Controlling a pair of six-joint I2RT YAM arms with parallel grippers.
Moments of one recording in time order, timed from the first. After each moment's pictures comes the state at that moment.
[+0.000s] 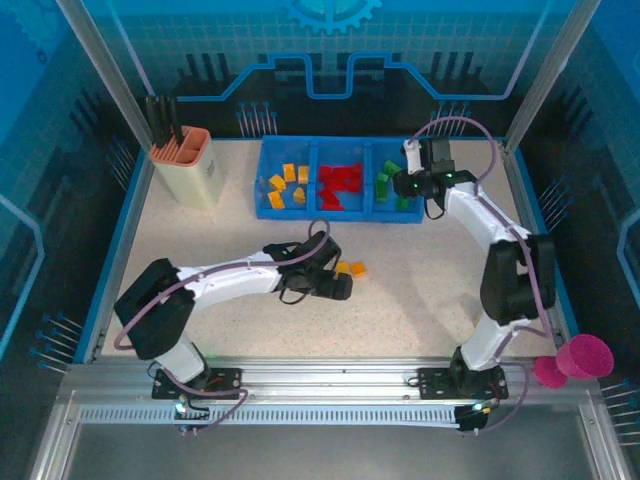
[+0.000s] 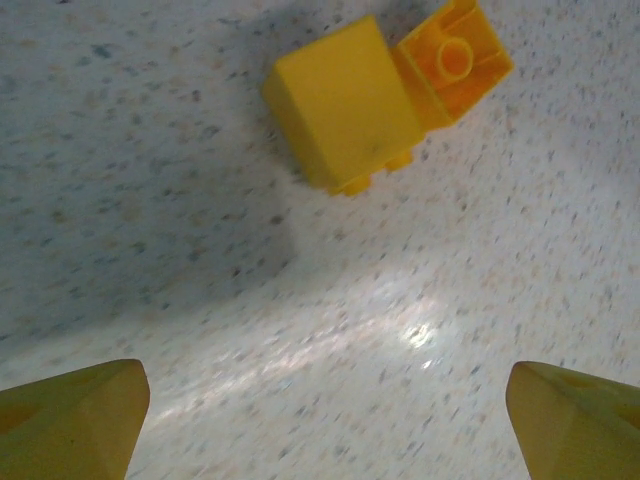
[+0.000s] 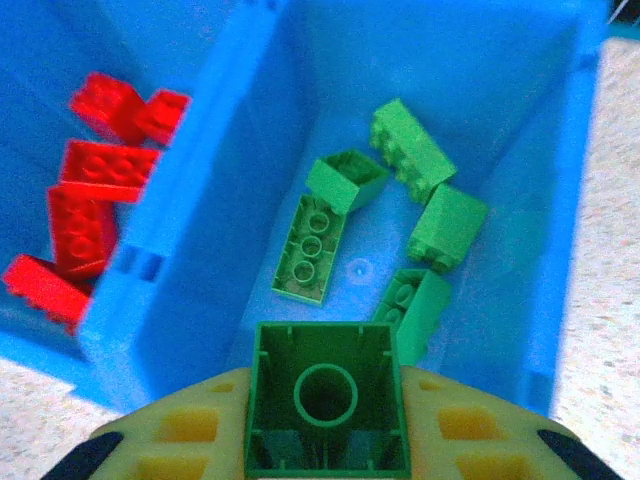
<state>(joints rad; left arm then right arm) -0.85 1.64 1.02 -0.49 0.03 -0.70 0.18 1.76 1.38 -0.43 -0.08 -0.01</state>
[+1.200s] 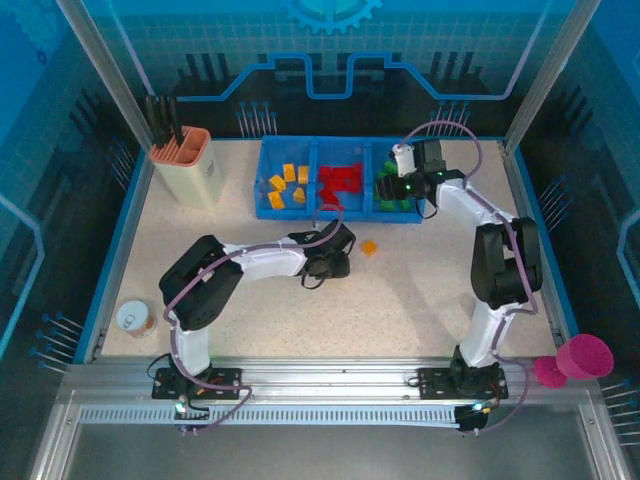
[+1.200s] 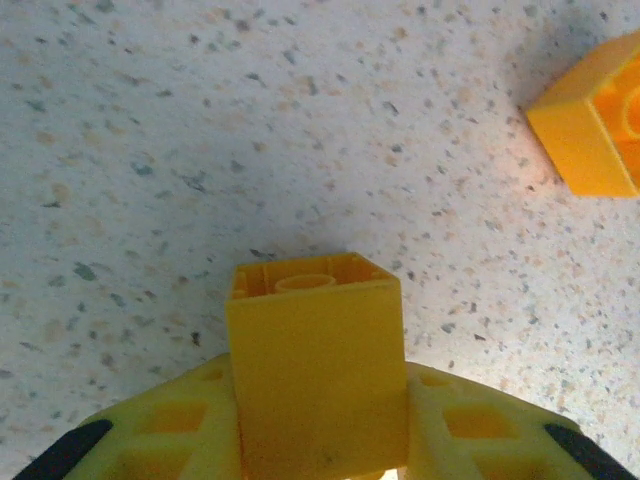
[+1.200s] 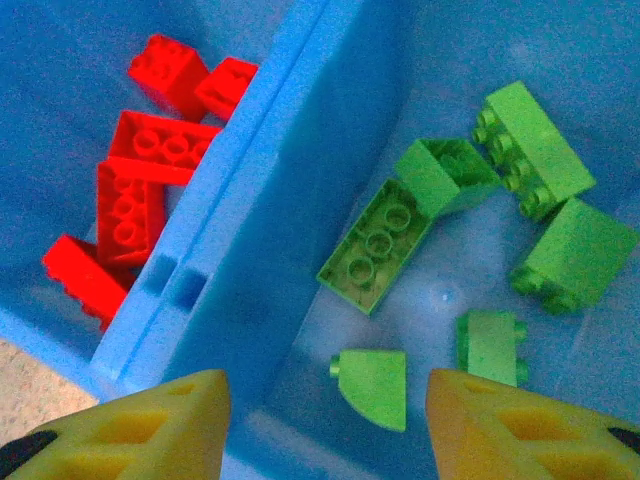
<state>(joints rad) -0.78 1.90 1.18 -0.39 -0.06 -0.85 0.18 1.85 1.39 -0.38 -0.24 -0.05</state>
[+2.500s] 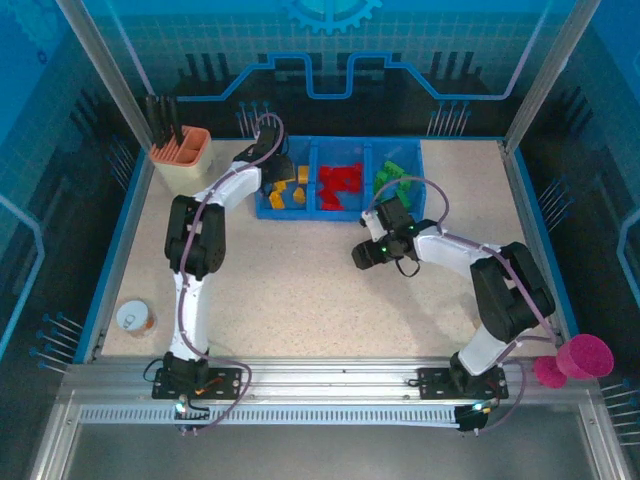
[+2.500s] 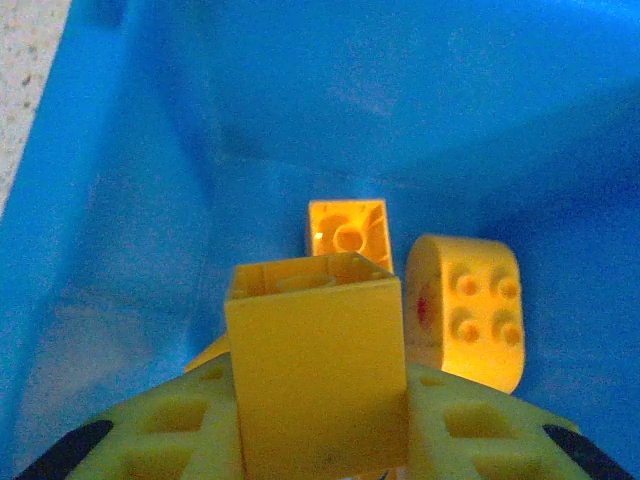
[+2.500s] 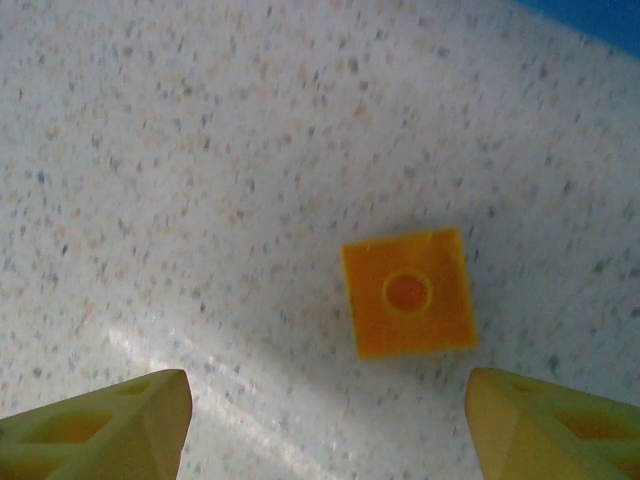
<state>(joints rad) -0.24 2.25 1.87 -0.45 -0.13 -0.42 0.46 1.67 0.98 -0.40 -0.13 0.05</state>
